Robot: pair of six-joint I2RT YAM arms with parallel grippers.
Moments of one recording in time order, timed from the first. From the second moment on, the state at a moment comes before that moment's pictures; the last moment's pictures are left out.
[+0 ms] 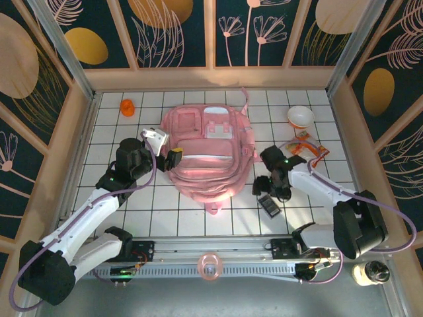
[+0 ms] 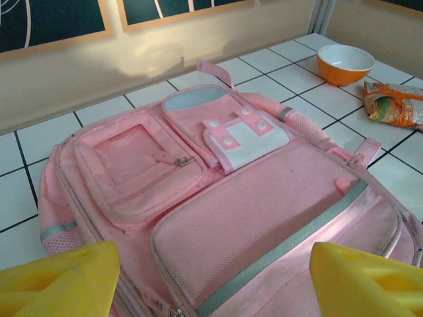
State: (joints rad) left arm -0.42 0.97 0.64 -0.02 0.21 0.02; right arm 0.47 1.29 0.72 -0.89 -0.06 0.58
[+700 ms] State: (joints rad) left arm -0.42 0.97 0.60 0.03 0.24 0.01; right arm 0.56 1.16 0.62 -0.81 -0.24 0.79
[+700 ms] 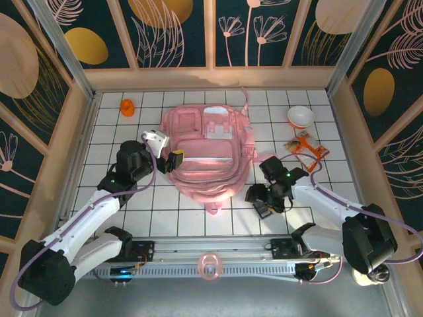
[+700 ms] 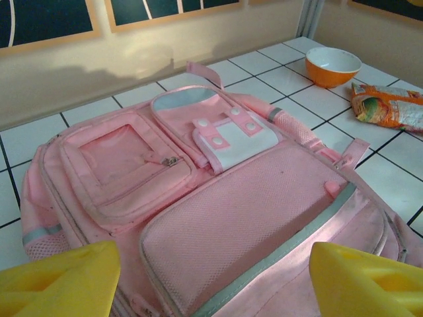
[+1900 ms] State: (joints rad) left arm -0.42 0.92 0.57 0.04 0.25 0.01; right arm 0.45 1.34 0.70 -0.89 -0.03 0.70
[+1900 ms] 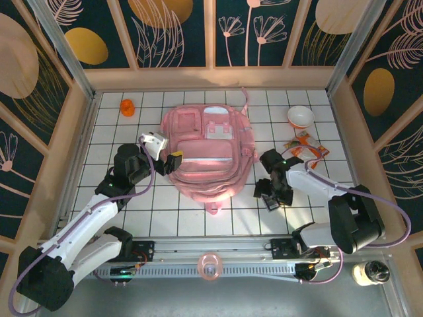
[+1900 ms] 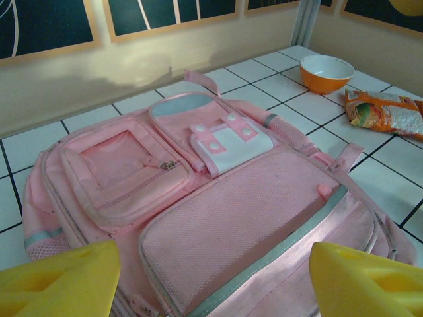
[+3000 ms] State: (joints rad) left arm -0.42 0.91 0.57 0.05 0.25 0.01; right arm 0.53 1.41 0.81 -0.95 -0.10 0.64
